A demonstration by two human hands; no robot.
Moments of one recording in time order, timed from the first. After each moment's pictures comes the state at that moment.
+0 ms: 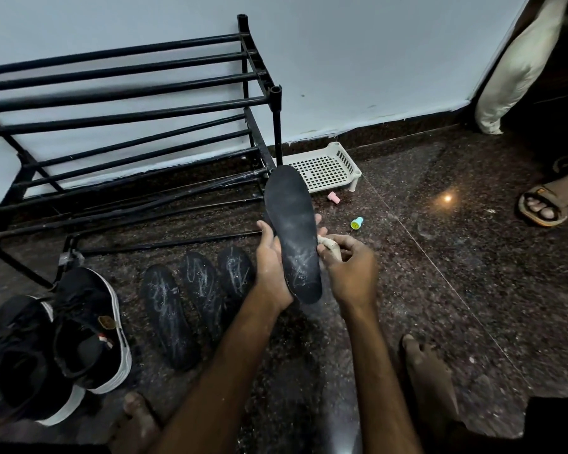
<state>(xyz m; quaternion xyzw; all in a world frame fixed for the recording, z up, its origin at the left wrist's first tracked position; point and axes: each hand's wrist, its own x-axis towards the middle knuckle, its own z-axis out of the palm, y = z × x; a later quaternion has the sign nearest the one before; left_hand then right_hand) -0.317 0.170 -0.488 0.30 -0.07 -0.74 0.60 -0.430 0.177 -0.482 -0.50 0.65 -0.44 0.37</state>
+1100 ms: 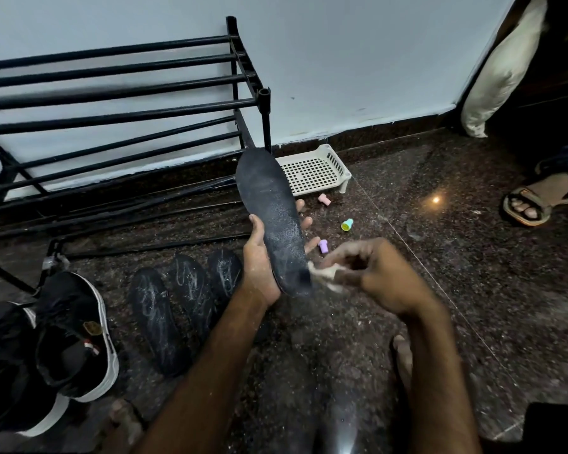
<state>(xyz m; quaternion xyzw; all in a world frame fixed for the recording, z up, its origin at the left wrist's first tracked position) -0.314 0.165 -0.489 0.24 -0.12 -0.73 0.63 -0.494 0.189 -0.414 -0.68 0.49 -0.24 0.49</state>
